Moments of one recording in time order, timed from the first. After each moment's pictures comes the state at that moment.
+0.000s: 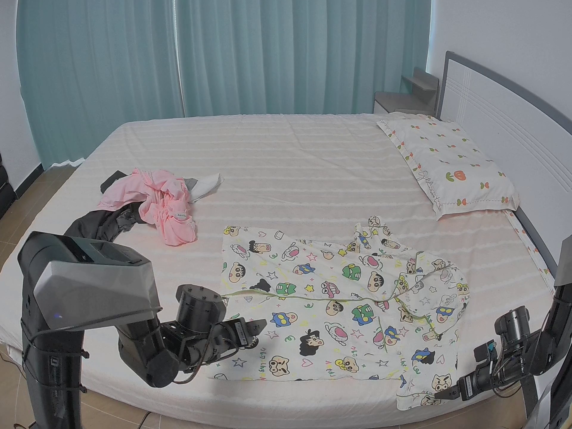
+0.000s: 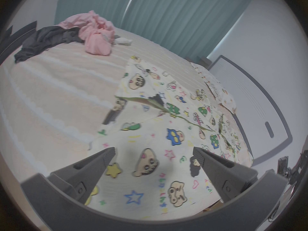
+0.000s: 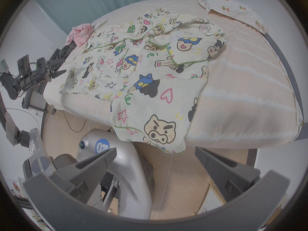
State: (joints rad) left arm -0.49 2.31 -0.55 -1.08 0.05 -0.67; right arm 0.02 2.05 -0.02 -0.82 0.20 -0.11
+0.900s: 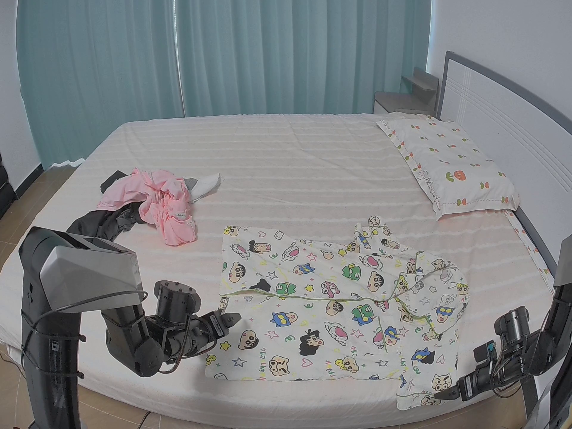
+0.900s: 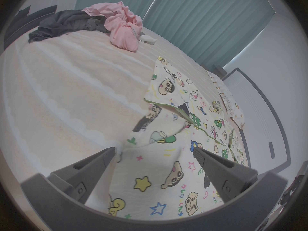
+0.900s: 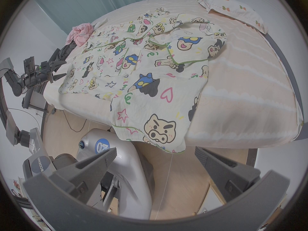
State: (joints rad) left arm -0.37 2.36 -0.57 -1.09 -0.01 -0.74; right arm 0.02 2.06 -0.02 -0.83 0.20 -0.11
